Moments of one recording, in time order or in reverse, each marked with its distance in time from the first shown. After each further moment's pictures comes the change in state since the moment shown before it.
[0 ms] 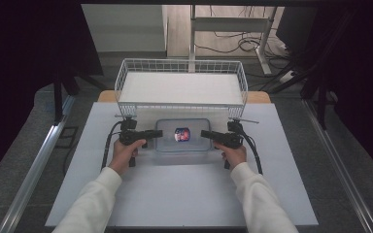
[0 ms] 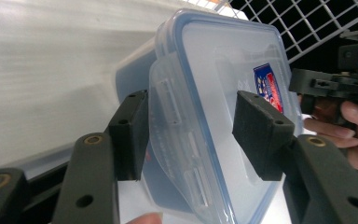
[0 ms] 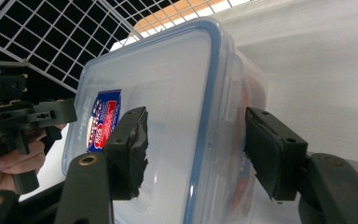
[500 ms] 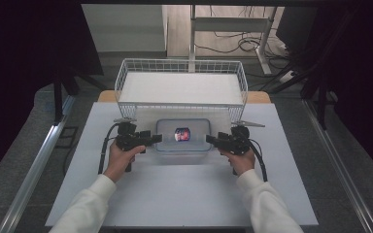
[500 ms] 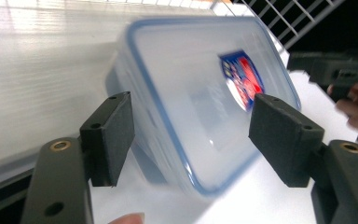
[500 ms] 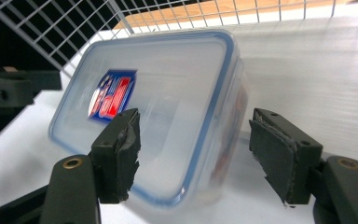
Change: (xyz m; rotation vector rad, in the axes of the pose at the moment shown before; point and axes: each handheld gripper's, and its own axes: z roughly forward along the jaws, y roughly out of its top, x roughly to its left) left arm -0.042 -0.014 -0.031 0.004 0.090 0.187; right arm 0.030 -0.012 -0.040 -0.029 -0.134 -0.247
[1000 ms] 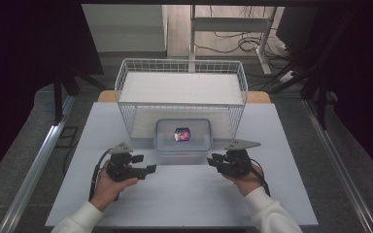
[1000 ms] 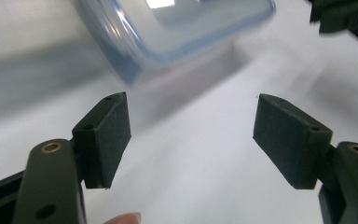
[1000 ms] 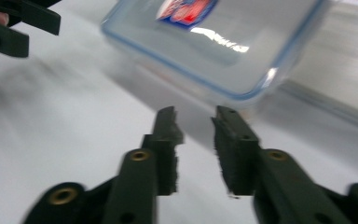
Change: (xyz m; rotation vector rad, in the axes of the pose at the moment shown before) left arm -0.038 -0.070 -0.037 0.112 0.047 0.161; right arm 0.046 -0.040 -0.035 0.131 0.034 -0.311
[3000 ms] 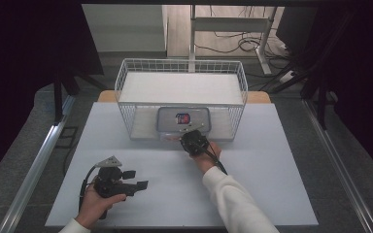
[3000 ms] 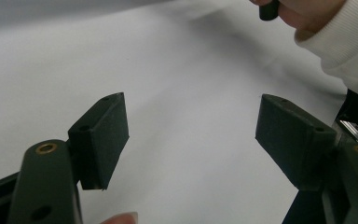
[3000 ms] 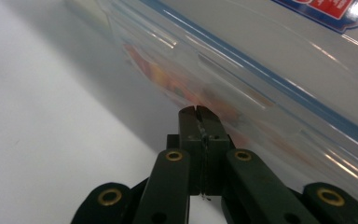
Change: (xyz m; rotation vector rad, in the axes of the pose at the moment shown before) left arm -0.002 -0.026 -0.029 0.033 -0.076 -0.089; right arm 0.012 0.056 0.137 0.098 -0.182 -0.146
